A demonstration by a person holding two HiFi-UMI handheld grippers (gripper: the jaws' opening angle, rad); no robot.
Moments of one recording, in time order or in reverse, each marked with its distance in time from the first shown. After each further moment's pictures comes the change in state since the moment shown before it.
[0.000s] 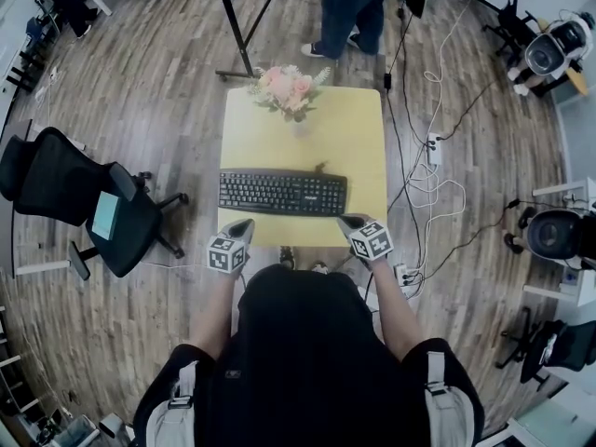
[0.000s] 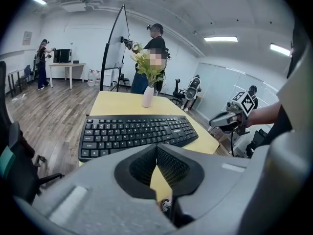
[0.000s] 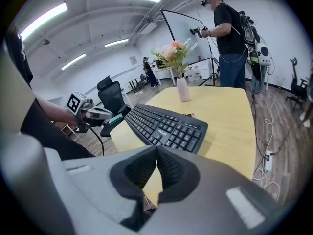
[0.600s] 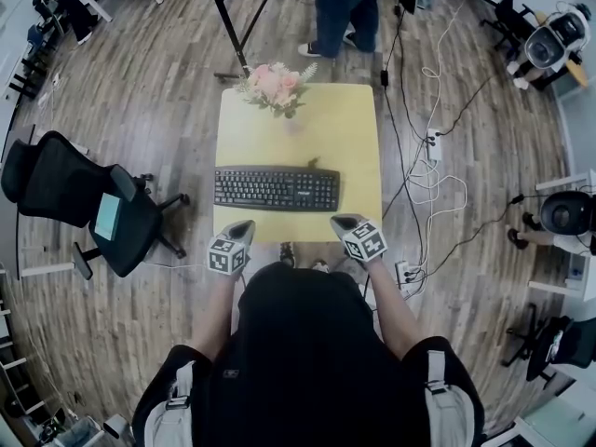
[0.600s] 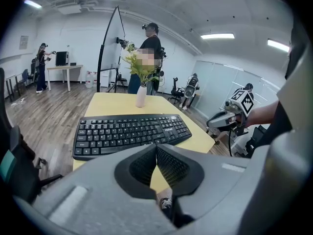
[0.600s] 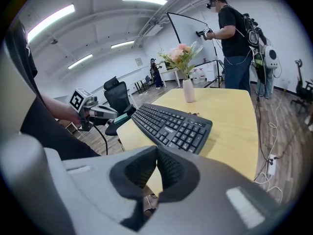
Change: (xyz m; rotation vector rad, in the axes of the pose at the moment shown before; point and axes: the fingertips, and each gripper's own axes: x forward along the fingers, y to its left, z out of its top) left arm -0.004 -0.038 -0.001 0.034 0.013 0.002; right arm -0.015 0.015 -0.014 -0.040 -0.026 0.049
